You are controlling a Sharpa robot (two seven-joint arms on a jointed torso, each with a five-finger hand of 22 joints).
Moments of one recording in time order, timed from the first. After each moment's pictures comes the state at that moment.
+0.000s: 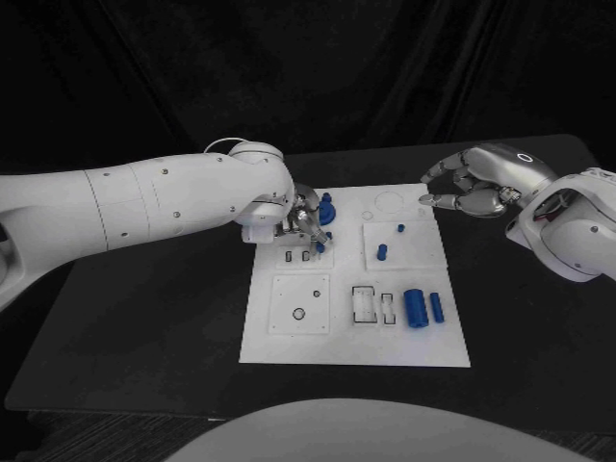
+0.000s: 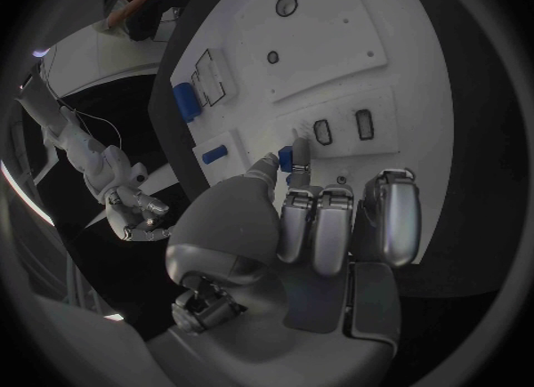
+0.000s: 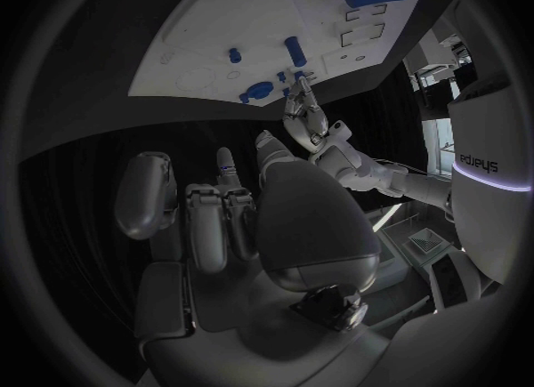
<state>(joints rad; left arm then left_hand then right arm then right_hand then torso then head) 1.38 -0.56 -0.21 1.32 -0.92 0.29 -0.55 1.22 0.14 0.00 0.14 0.24 0.98 0.06 0.32 0.72 1.47 0.01 1.57 1.31 1.47 -0.03 1.57 1.31 0.05 1.37 0.08 1.46 1.31 1.37 -0.96 -0.21 1.60 -1.49 -0.44 0.00 1.32 0.00 0.04 0.25 0.20 0.83 0.12 0.19 0.16 1.46 0.02 1.57 1.31 1.46 -0.04 1.57 1.31 0.08 1.43 0.07 1.17 1.31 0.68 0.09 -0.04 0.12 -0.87</state>
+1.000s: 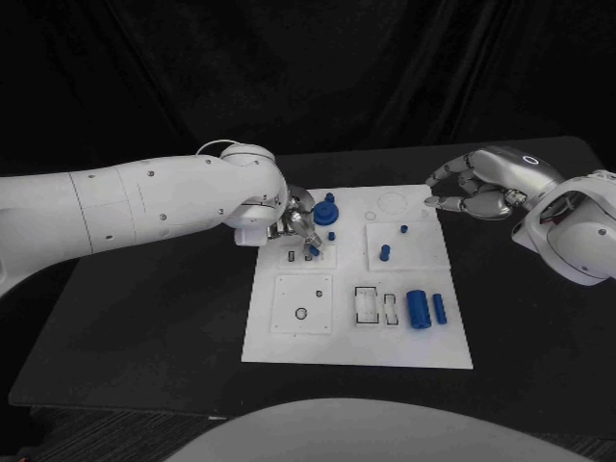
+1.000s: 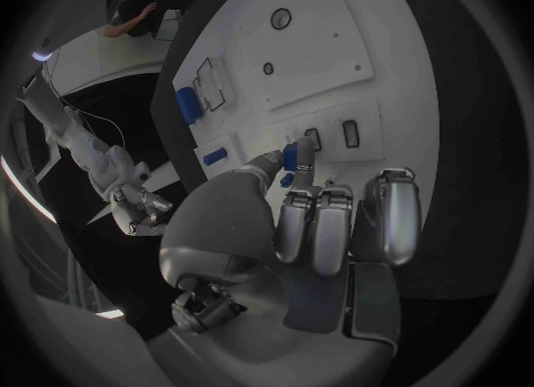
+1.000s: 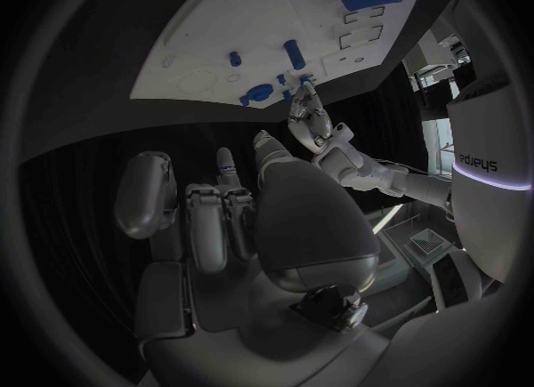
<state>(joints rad) 1.38 -0.62 -0.21 1.38 -0.92 0.28 -0.54 1.19 0.06 0.23 0.06 0.36 1.01 0.06 0.28 0.78 1.47 0.00 1.57 1.31 1.47 -0.04 1.57 1.31 0.05 1.37 0.08 1.45 1.31 1.37 -0.97 -0.21 1.61 -1.49 -0.43 0.00 1.34 0.00 0.05 0.23 0.22 0.84 0.12 0.19 0.15 1.46 0.02 1.57 1.31 1.46 -0.04 1.57 1.31 0.08 1.43 0.07 1.16 1.31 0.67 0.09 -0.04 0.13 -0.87</state>
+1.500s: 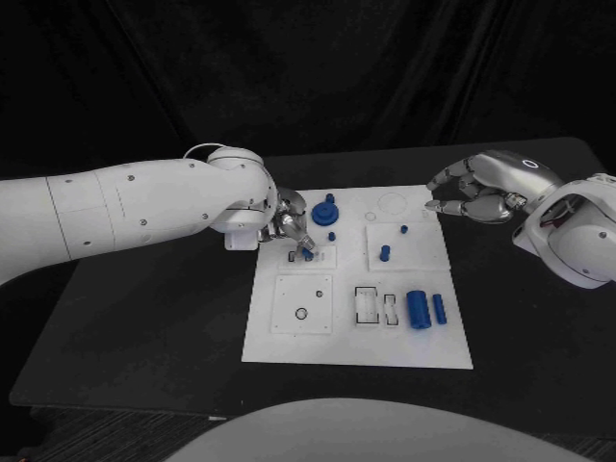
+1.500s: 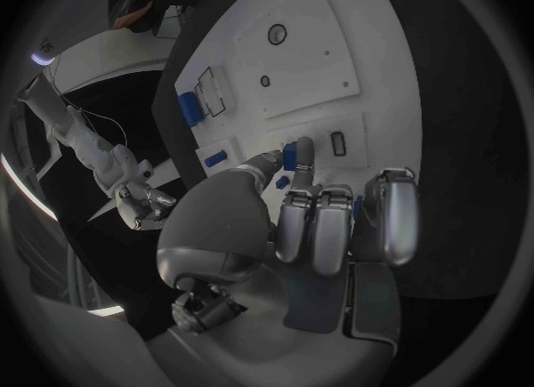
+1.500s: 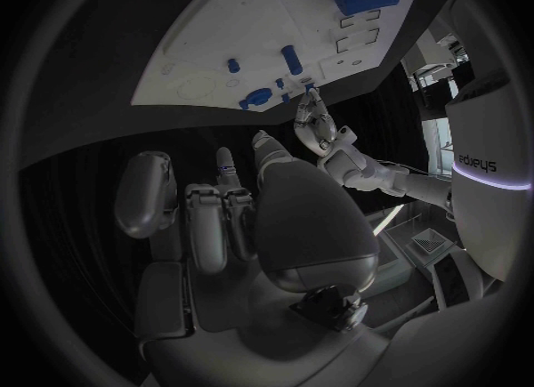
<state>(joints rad) 1.38 -0.68 -0.21 1.44 -0.92 0.26 -0.55 1.16 0.03 0.29 0.06 0.36 1.01 0.06 0.26 0.80 1.46 0.00 1.57 1.31 1.47 -0.04 1.57 1.31 0.05 1.37 0.07 1.44 1.31 1.36 -0.97 -0.21 1.61 -1.49 -0.41 -0.01 1.34 0.01 0.05 0.23 0.24 0.84 0.12 0.19 0.15 1.46 0.02 1.57 1.31 1.47 -0.04 1.57 1.31 0.08 1.43 0.07 1.16 1.31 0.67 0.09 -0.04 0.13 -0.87</state>
